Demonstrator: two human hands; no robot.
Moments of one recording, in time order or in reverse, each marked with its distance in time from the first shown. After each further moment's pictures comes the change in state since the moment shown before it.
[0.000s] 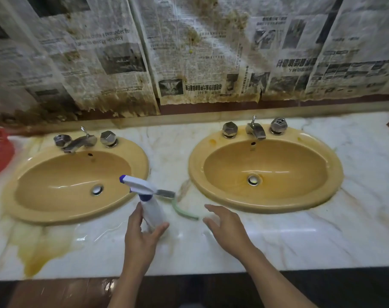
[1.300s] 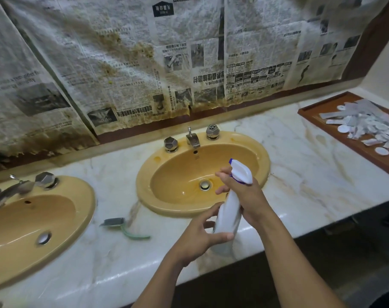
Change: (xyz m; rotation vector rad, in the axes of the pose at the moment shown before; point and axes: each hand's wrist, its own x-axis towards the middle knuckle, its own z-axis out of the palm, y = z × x) left_hand -0.065 0.128 0.197 0.015 -1.026 0.064; right_hand -0.053 0.019 -0.196 0.974 0.415 0.184
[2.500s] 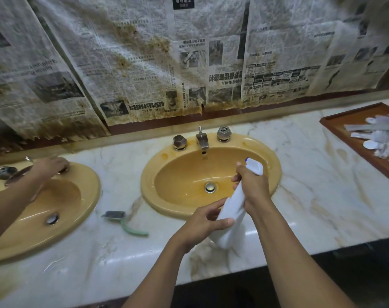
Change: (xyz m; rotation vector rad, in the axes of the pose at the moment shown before) left_hand 0.040 0.023 0.001 -0.167 0.004 -0.044; right_hand 0.085 0.007 -0.011 -0.057 0.302 0.194
